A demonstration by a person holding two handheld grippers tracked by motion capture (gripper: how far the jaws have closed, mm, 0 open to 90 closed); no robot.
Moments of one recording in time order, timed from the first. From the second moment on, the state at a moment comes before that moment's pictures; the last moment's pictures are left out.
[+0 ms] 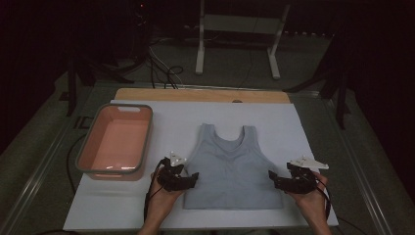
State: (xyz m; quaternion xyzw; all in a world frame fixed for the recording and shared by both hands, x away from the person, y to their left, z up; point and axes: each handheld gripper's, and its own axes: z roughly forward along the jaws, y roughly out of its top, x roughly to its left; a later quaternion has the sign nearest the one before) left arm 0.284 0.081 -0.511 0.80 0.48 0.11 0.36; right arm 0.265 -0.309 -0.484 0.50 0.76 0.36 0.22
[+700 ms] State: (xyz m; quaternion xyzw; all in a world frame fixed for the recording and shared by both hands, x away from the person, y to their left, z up) left arm 0.292 0.079 -0.517 0.78 0.49 0.04 0.38; right arm 0.261 -0.292 -0.481 0.48 0.77 0.37 0.21
